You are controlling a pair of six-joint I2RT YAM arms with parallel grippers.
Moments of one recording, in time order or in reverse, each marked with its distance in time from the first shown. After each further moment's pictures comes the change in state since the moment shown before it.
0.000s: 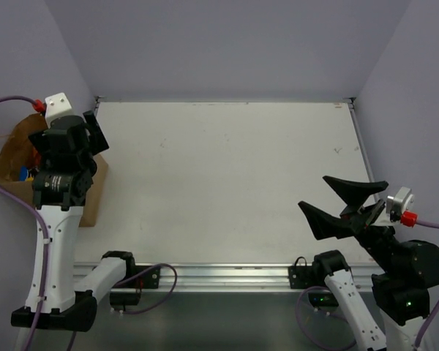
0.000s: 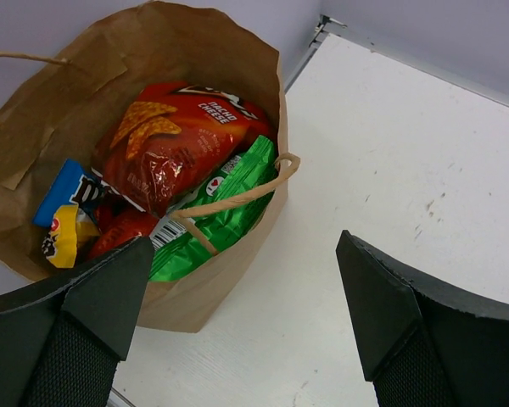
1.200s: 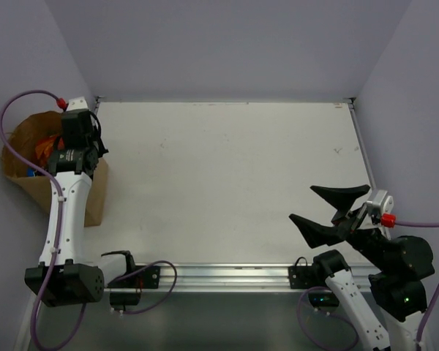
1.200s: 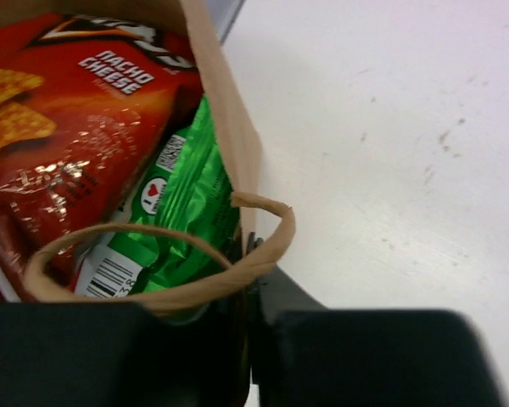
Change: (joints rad) left arm 0.158 0.180 -0.131 0.090 0.269 0.032; right arm 0.095 -0.048 -0.083 -0.063 -0.051 -0.089
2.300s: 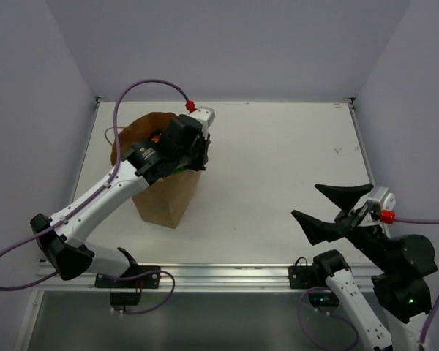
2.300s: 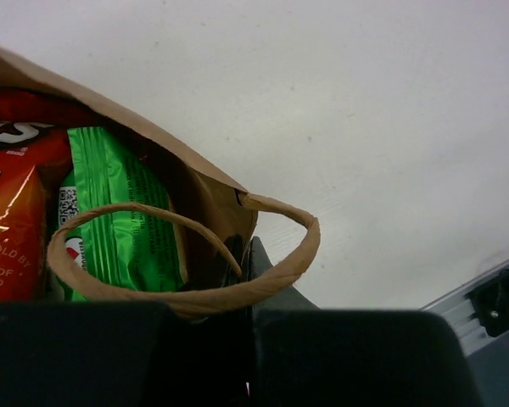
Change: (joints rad) left arm -0.843 0.213 0.198 -0.057 0.189 -0.178; right arm 0.000 0.027 0.046 -0.075 0.055 -0.040
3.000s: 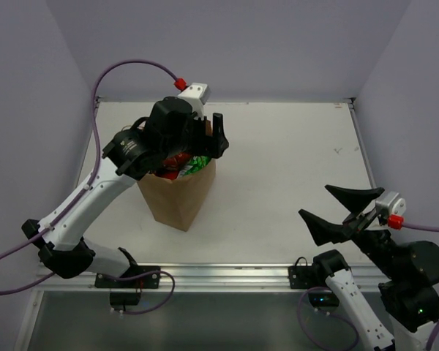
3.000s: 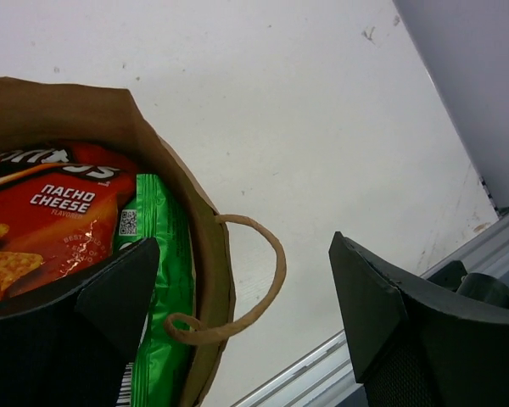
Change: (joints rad) left arm -0.070 0.027 0.268 -0.045 0.011 -0.093; right arm 0.000 0.000 0.076 -0.101 0.089 -0.045
